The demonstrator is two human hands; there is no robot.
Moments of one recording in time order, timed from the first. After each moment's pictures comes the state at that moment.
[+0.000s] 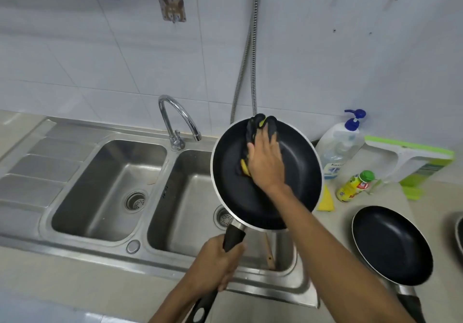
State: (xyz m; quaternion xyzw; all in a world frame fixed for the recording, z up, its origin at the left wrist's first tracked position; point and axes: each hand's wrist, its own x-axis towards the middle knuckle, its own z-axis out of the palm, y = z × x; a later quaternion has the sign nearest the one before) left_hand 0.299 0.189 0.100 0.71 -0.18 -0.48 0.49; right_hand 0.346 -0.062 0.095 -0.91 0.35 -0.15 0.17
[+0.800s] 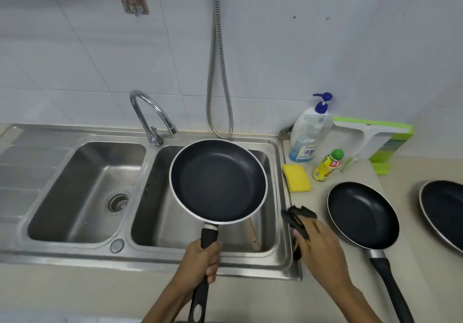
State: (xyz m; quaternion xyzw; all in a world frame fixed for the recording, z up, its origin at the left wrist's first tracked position) left_hand 0.278 0.198 0.067 0.69 -0.06 -0.51 0.52; right_hand 0.061 -0.002 0.025 -0.89 0.41 -0.14 0.14
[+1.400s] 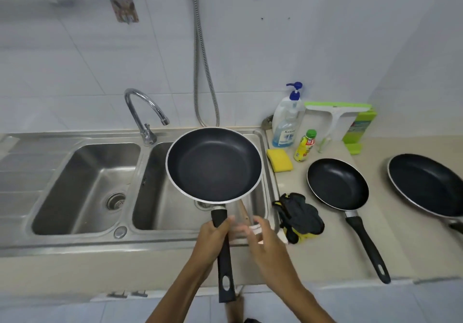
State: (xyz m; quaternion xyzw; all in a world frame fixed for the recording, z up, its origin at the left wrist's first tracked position) left_hand 0.220 0.208 0.083 0.66 -0.15 -0.48 0.56; right_hand 0.078 0.140 0.080 -0.75 0.46 -0.08 0.46
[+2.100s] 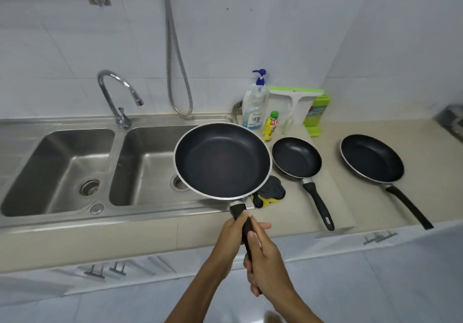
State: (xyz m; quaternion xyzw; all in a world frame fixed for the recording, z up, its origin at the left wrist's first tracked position) left_hand 0.085 0.231 0.093 0.59 -0.22 -0.58 0.51; right_hand -0.027 0.221 0.101 -0.65 0.48 -0.16 0.56
